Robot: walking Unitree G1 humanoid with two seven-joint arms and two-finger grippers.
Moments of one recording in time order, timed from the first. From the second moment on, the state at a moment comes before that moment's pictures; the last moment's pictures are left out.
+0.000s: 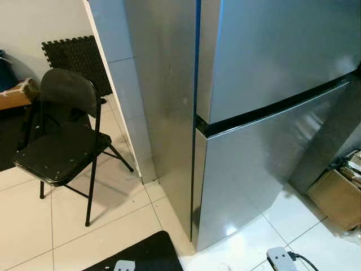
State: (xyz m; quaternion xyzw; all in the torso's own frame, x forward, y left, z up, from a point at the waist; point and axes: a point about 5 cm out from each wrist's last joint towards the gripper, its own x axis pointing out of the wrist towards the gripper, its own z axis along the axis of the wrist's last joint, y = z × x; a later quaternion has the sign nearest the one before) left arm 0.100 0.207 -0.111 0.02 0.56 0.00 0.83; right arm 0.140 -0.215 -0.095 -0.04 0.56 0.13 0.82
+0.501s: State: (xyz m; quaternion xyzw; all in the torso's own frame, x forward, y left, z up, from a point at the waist) left arm 0.102 0.210 -0.110 0.03 0.56 0.00 0.83; right arm 0.132 -0.215 -0.098 -0.04 0.57 0.13 0.81
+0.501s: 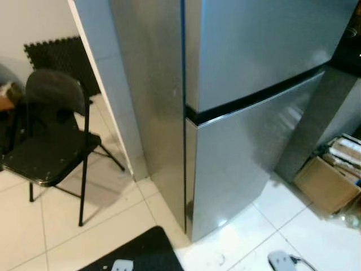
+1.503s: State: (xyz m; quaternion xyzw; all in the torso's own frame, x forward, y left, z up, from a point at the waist) left arm 0.101 0.211 -0.110 0.02 0.56 -0.01 0.83; right arm 0.131 -0.217 -0.099 -0.04 0.58 0.13 0.81
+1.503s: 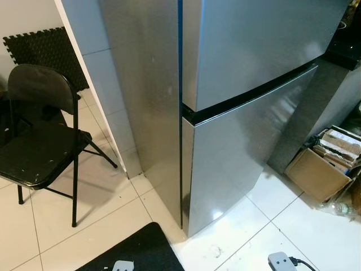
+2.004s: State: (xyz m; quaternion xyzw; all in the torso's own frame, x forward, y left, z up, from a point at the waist) left arm 0.100 0.218 -0.108 0.01 0.55 0.02 0.84; right arm 0.134 -0.216 -0.097 -0.04 0.57 0.13 0.81
